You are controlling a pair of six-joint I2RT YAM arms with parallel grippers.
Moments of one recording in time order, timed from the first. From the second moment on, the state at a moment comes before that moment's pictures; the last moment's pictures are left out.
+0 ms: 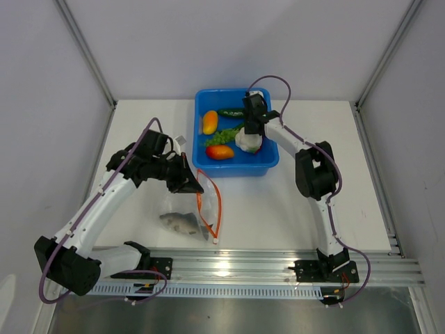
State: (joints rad) left arm -0.40 1.17 1.16 -0.97 0.59 -0.71; right arm 0.48 2.29 1.97 -0.46 0.24 0.26
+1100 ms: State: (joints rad) left arm -0.40 1.19 1.19 -0.95 0.58 -0.73; right arm 0.49 1.89 1.90 -0.60 0.13 0.31
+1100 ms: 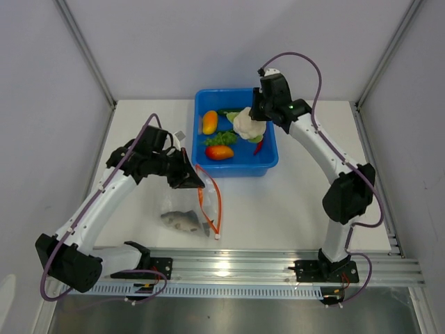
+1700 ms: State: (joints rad) left arm -0.39 1.27 1.26 -0.92 0.61 -0.74; right arm 0.83 1.51 1.68 -0.85 0.08 0.31
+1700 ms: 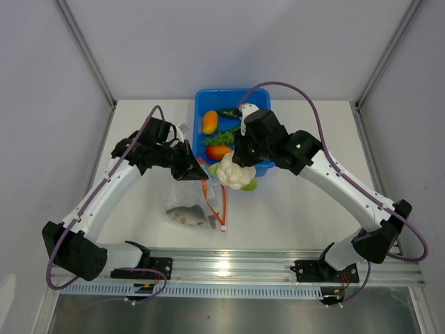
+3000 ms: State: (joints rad) left arm -0.38 1.18 1.16 -0.79 0.78 -0.87; right arm 1.06 1.45 1.34 -0.57 0.21 0.33
